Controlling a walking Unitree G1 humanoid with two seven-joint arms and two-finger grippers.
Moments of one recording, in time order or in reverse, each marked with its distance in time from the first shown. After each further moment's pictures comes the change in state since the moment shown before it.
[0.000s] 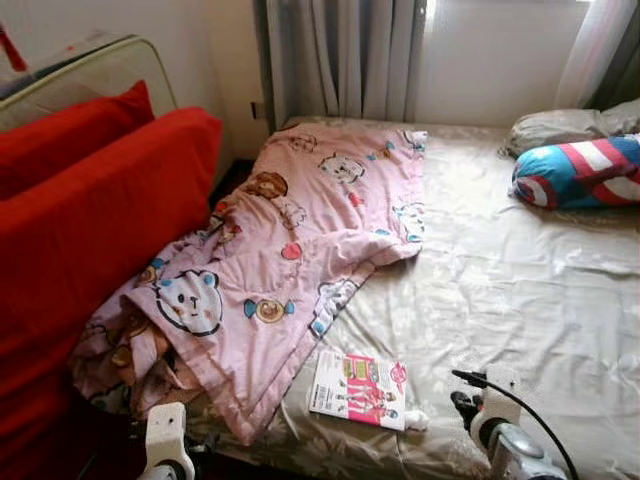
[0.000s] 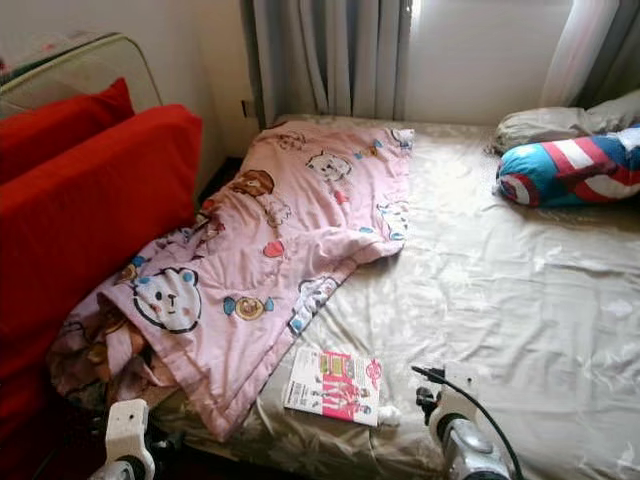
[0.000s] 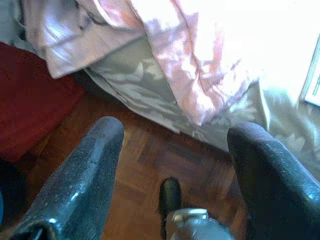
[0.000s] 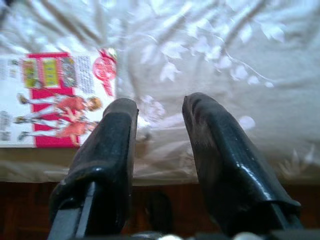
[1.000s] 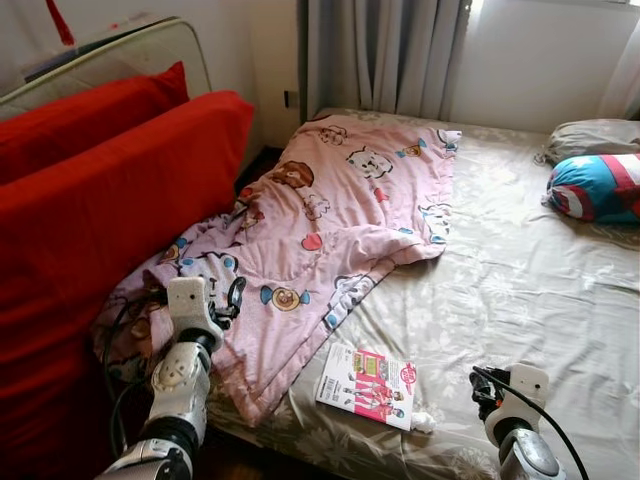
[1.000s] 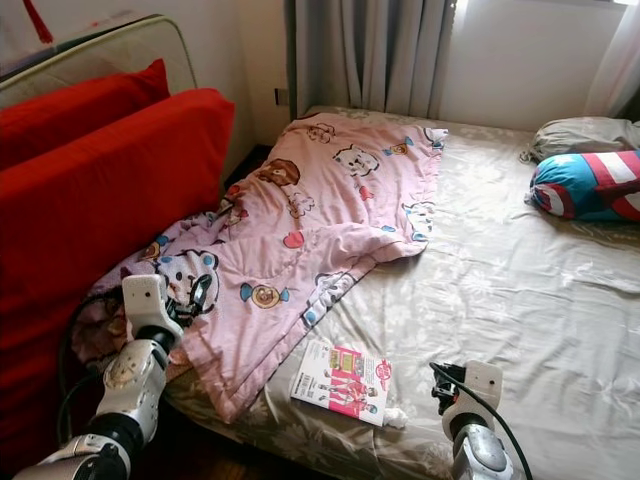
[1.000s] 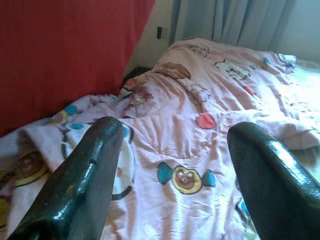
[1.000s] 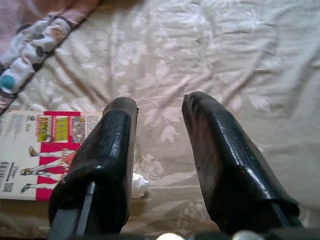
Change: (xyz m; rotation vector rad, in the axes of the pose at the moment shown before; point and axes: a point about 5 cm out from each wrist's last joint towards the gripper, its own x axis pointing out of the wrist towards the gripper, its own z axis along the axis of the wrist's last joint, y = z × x) left arm 0.001 -0.062 0.159 0.050 -0.729 -0.160; right arm -0.010 -0.013 0.007 0.031 -0.264 -0.030
